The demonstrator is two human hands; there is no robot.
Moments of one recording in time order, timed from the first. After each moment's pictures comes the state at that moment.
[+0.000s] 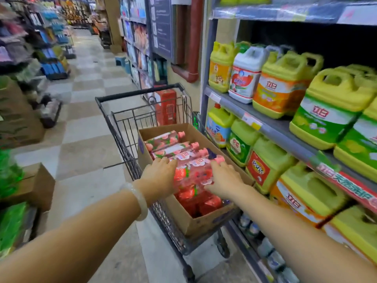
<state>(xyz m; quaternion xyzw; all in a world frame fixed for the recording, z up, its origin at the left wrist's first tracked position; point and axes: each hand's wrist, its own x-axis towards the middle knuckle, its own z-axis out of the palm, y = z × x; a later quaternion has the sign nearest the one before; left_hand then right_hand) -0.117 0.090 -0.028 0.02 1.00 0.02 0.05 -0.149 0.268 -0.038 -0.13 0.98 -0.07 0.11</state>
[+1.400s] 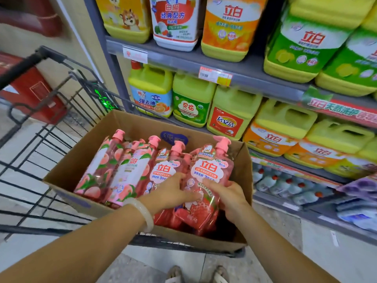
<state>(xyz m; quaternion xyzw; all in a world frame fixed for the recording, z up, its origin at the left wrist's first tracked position) -0.357 0.046 -0.151 0.21 0.79 0.35 0.46 -0.250 0.174 -0.162 0.49 0.47 -0.74 -0.04</state>
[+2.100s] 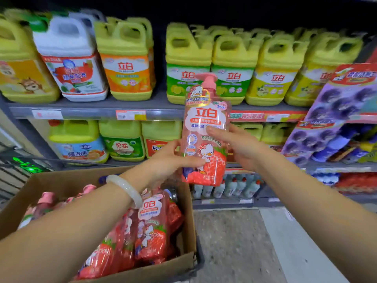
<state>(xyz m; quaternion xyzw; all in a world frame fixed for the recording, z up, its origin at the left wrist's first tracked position) -0.298 0.179 -0.012 0.34 0.59 0.51 0.53 -0.159 0.297 0.018 0.35 0.61 -0.68 -0.21</state>
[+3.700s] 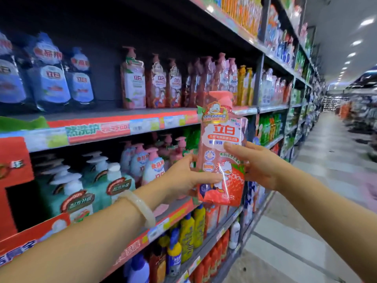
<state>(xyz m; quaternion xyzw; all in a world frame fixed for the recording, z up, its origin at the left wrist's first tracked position) 0.326 0.788 0.181 0.68 0.32 0.34 0.56 0.509 0.747 0.209 0.50 0.53 -0.44 -0.53</state>
